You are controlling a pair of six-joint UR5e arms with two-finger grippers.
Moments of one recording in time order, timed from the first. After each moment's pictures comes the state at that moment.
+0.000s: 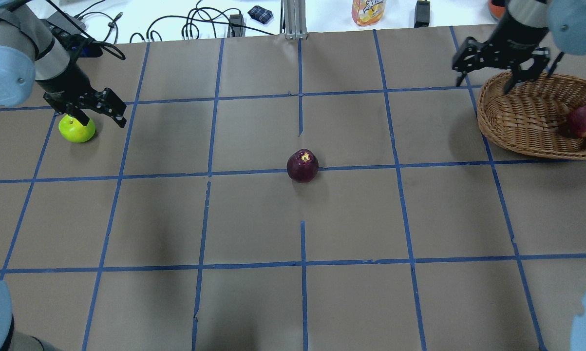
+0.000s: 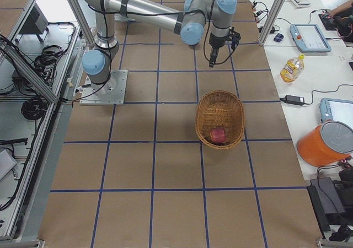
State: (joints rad) left arm -1.21 -1.92 -1.56 -1.29 1.55 0.52; right arm 1.42 -1.31 1.49 -1.73 -1.52 0.15
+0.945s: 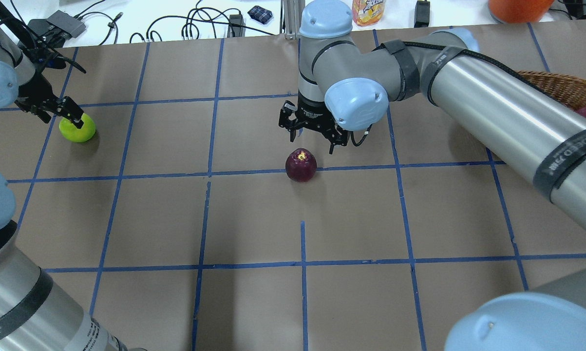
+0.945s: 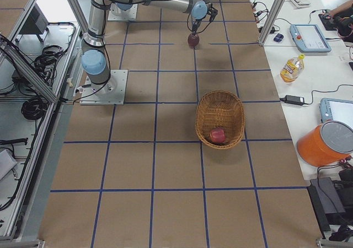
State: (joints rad) left arm -1.08 -2.21 -1.37 -1.16 1.65 0.70; right arm 1.88 -1.11 1.50 -1.88 -1.46 0.68
